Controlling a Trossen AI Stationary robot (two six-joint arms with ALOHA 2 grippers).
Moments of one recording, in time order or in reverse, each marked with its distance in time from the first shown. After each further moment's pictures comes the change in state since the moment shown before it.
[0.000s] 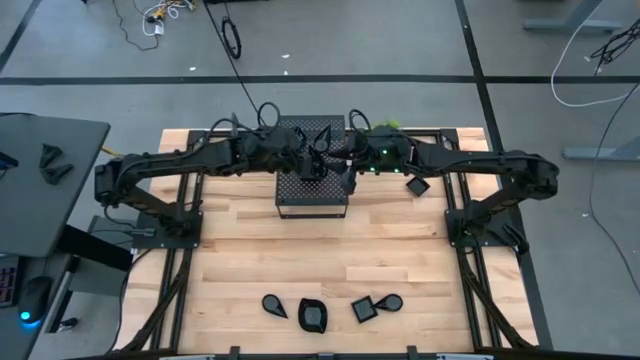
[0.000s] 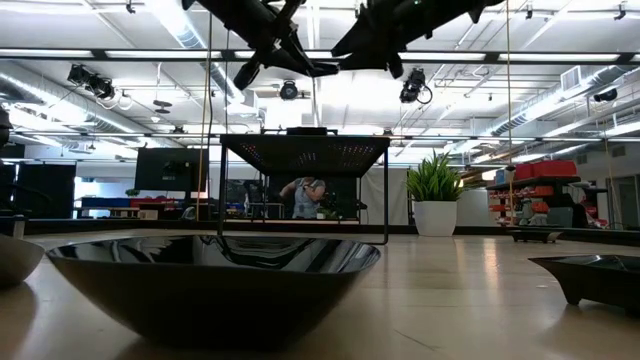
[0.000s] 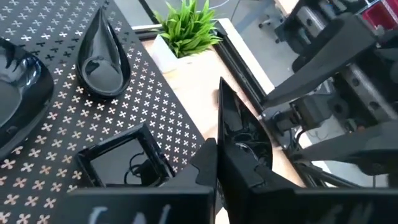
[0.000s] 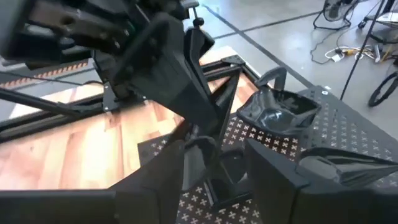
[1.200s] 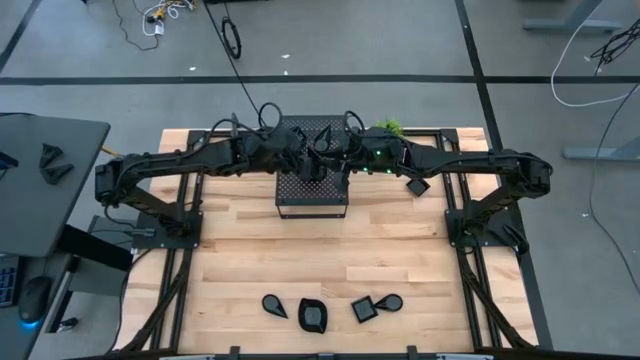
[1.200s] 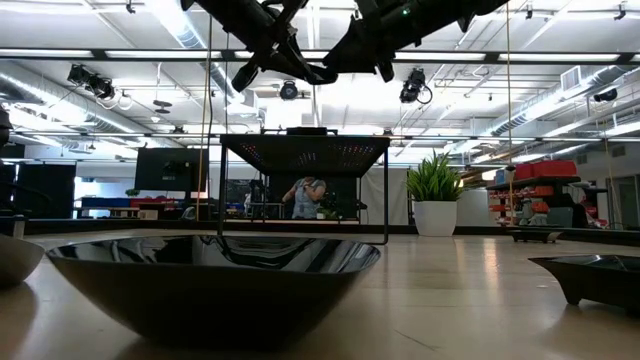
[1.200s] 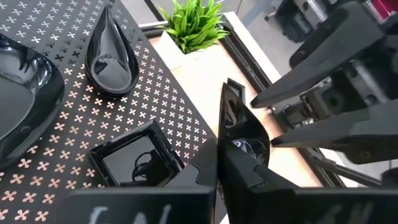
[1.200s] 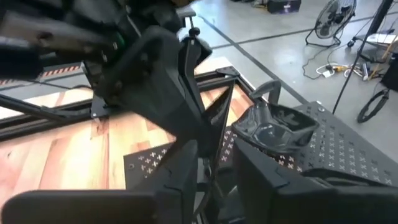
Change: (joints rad) left arm 0.000 0.004 0.000 -0.031 -0.004 0.041; right arm -0.004 0.059 -0.001 0.101 0.025 -0.056
